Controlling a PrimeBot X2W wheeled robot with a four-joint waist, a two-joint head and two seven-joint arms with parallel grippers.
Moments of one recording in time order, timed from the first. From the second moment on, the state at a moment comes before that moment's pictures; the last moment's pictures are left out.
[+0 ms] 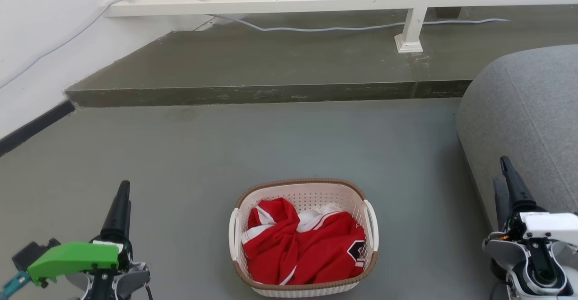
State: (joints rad) left arm -0.05 0.06 -0.01 0.25 -1.52 -0.12 0.02; right arm -0.03 -0.07 -0.08 0.28 1.51 0.11 0.02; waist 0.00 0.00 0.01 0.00
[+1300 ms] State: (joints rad) left arm -0.13 0.15 -0.21 0.17 -0.81 -0.05 -0.12; right arm -0.08 -0.19 0.09 0.21 0.79 0.04 -0.12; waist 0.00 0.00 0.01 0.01
